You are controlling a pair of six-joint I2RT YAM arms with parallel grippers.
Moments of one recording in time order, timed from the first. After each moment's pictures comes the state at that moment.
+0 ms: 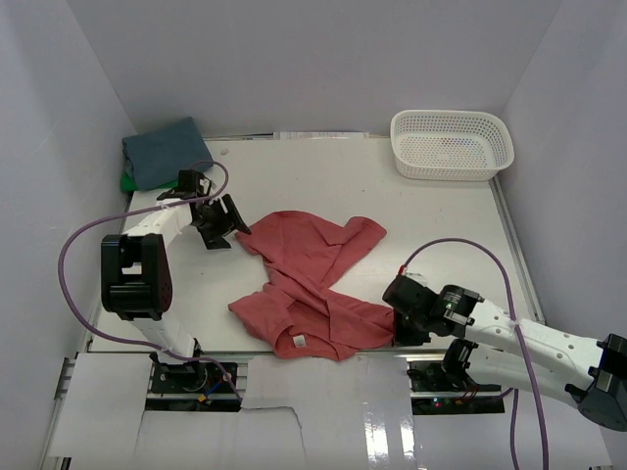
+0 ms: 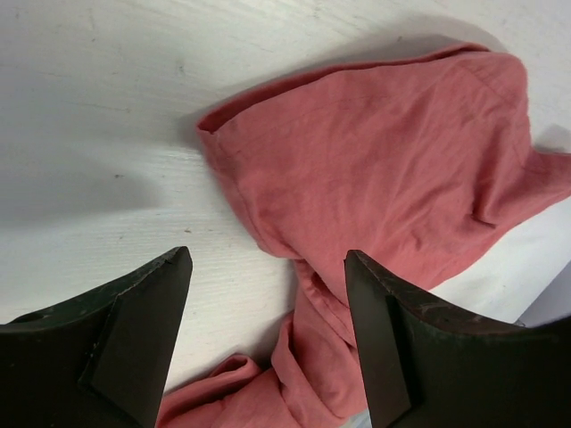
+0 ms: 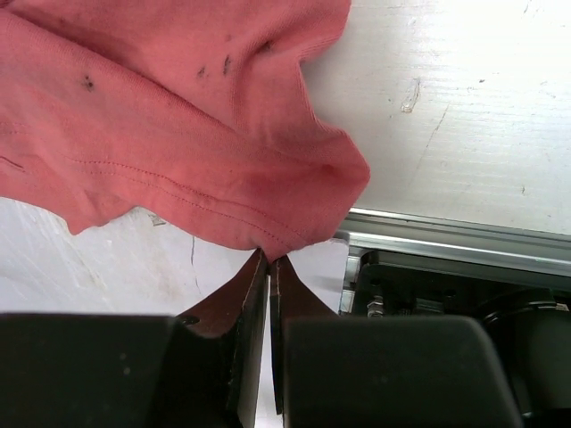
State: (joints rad) left arm -0.01 1.71 1.15 -0.58 0.37 -0.48; right arm 1.04 0.86 0.57 -0.97 0.07 0.99
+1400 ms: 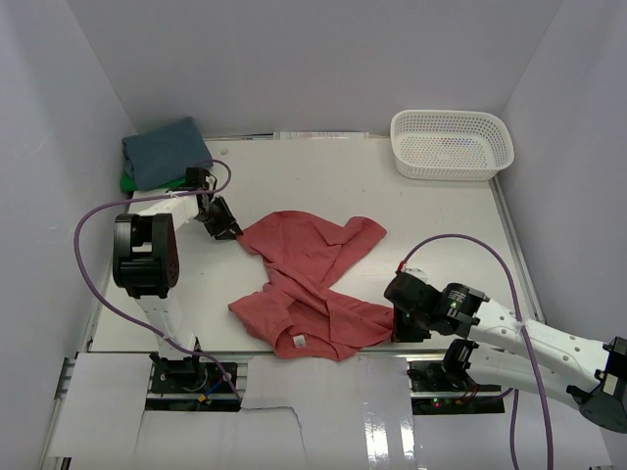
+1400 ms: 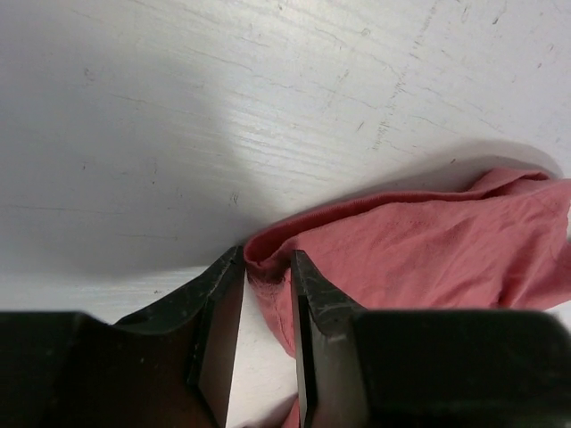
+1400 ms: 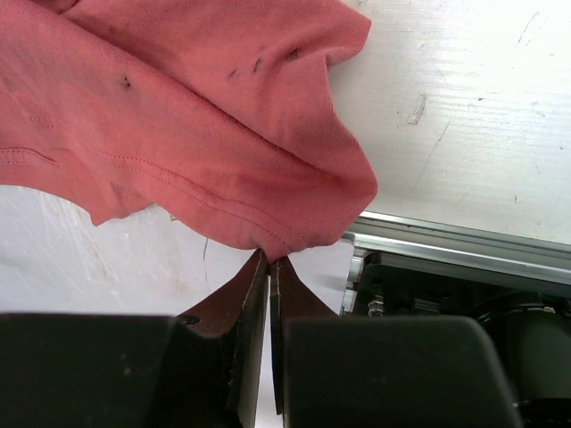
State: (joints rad) left arm -0.01 1.90 1.24 -0.51 0.27 -0.52; right arm 1.04 0.84 0.62 -0.99 0.08 0.95
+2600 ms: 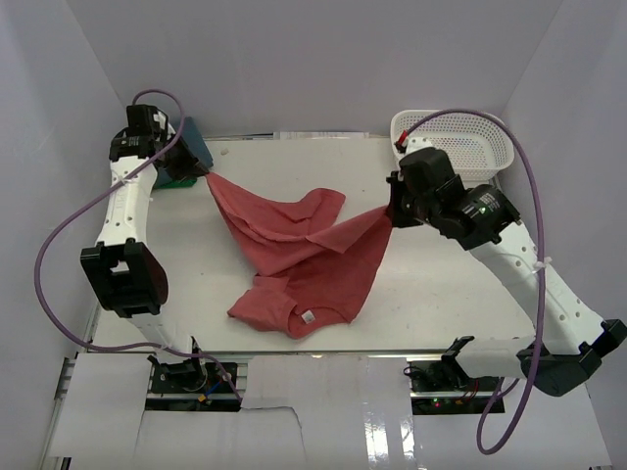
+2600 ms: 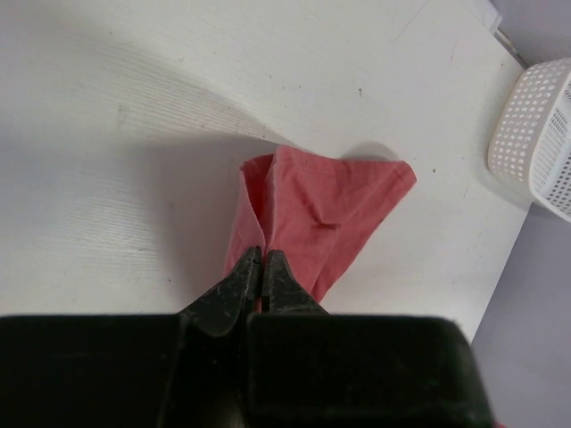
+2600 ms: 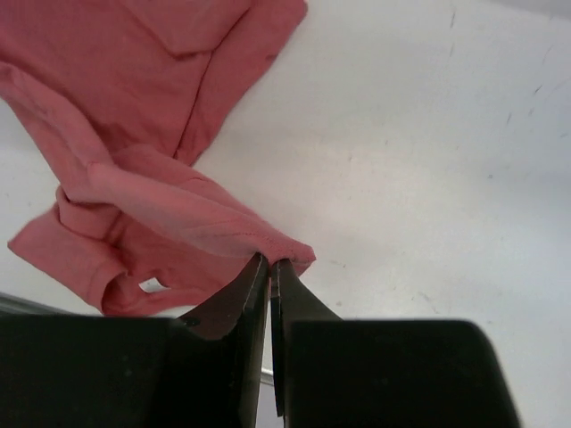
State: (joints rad) left arm 0.11 1.75 1.76 -0.86 0.31 -0.51; right arm 0.73 1.25 1.57 -1.07 0.25 0.39
